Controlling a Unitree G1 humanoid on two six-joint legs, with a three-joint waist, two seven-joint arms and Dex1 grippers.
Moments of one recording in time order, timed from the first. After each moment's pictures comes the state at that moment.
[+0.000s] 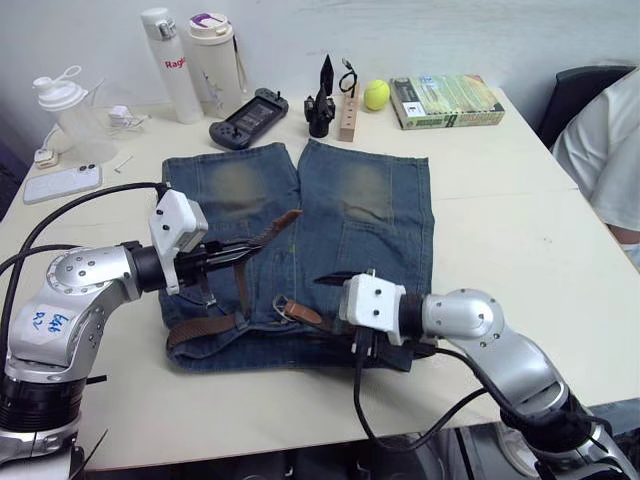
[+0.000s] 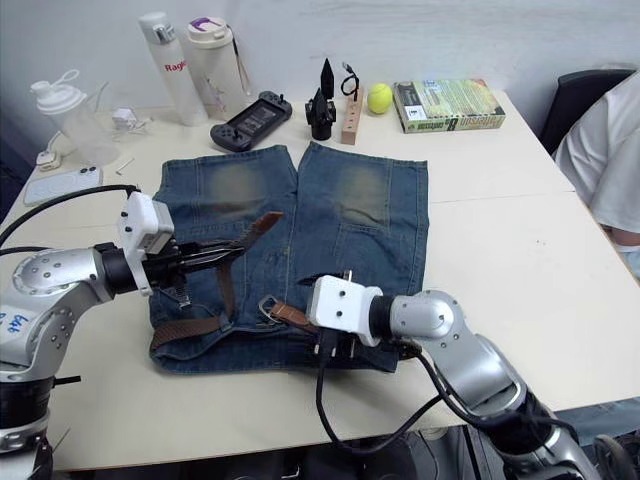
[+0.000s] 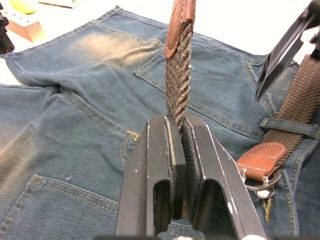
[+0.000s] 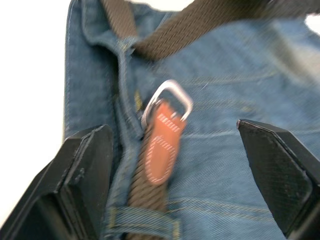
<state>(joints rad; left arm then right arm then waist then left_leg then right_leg) -0.34 0.79 0.16 -0.34 -0.52 0.61 -0.84 -0.38 -0.56 0.40 -0.61 0.08 0.61 0.84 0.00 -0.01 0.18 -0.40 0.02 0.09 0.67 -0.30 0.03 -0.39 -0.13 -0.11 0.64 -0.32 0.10</state>
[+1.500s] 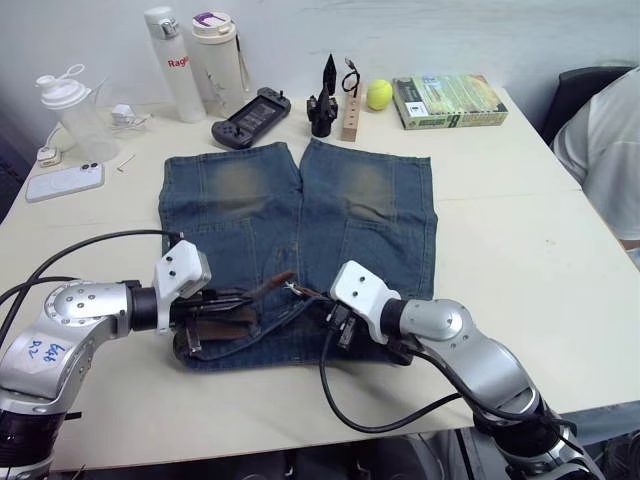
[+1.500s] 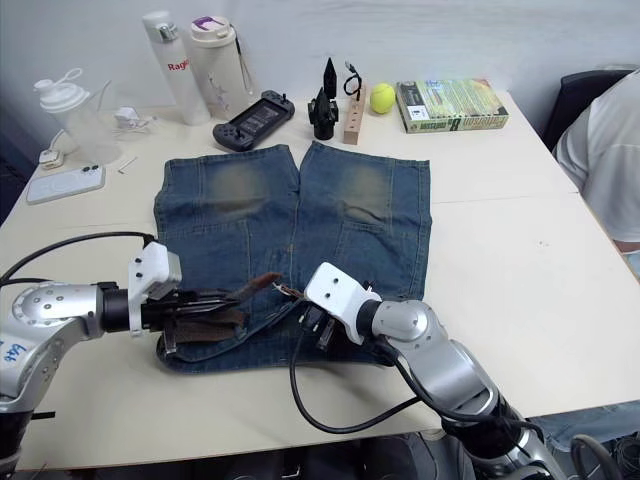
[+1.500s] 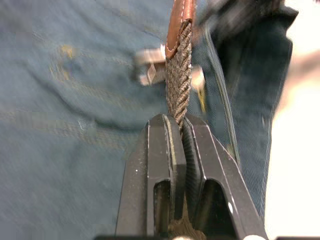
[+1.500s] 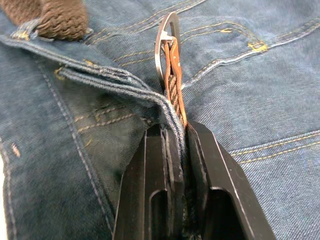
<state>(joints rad) -0.13 0.90 0.13 -0.37 -0.47 0.60 -0.93 -0.40 -0.39 0.43 -0.61 0.03 1.00 0.58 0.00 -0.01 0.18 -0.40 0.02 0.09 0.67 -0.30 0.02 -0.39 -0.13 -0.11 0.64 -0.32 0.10</state>
